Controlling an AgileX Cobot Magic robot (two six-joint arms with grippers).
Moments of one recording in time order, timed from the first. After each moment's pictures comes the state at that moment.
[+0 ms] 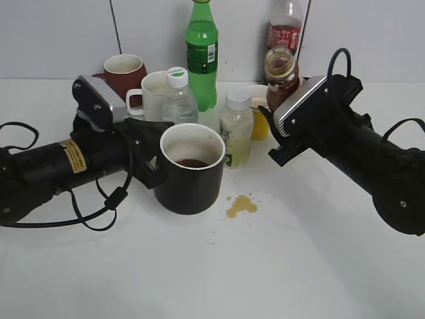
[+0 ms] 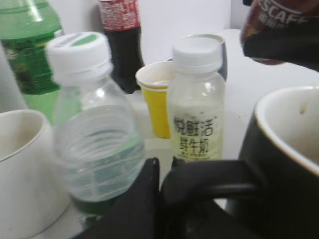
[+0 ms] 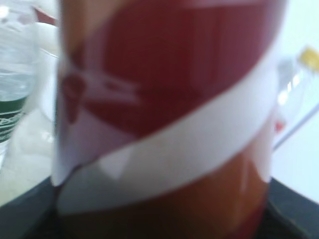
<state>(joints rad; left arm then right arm) -0.40 1.94 -0.66 0.53 -1.06 -0.11 0.44 1.92 -0.60 -0.05 -1.18 -0.59</state>
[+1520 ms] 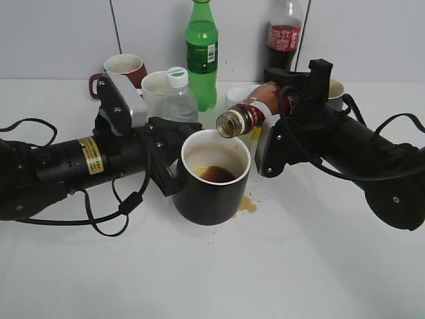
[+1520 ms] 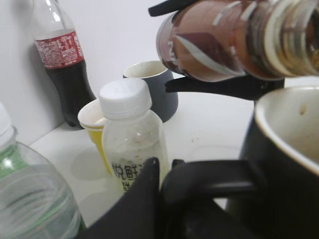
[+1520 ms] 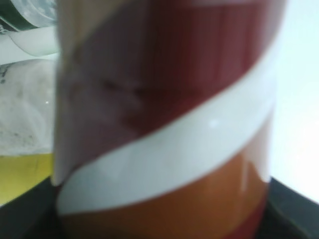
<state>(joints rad) -0.47 1.95 -0.71 0.63 -1.08 -0.11 0.46 1.92 -0.64 -0.07 -1.18 -1.38</state>
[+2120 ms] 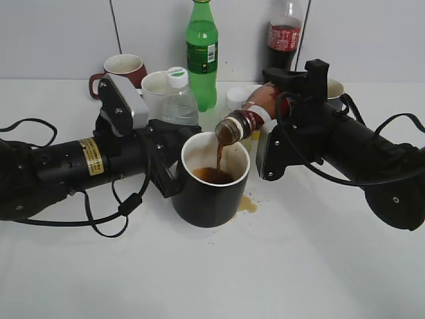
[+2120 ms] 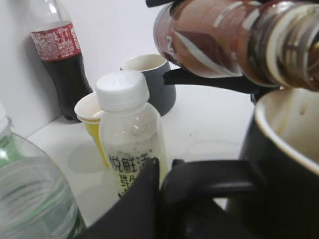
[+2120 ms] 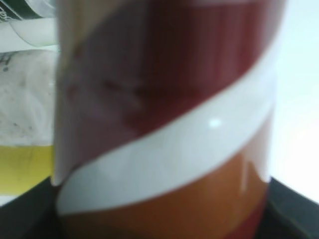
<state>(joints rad) -0.47 1.95 -0.71 0.64 -1.06 -0.13 0.46 1.92 -0.64 -0.07 -1.18 -1.47</state>
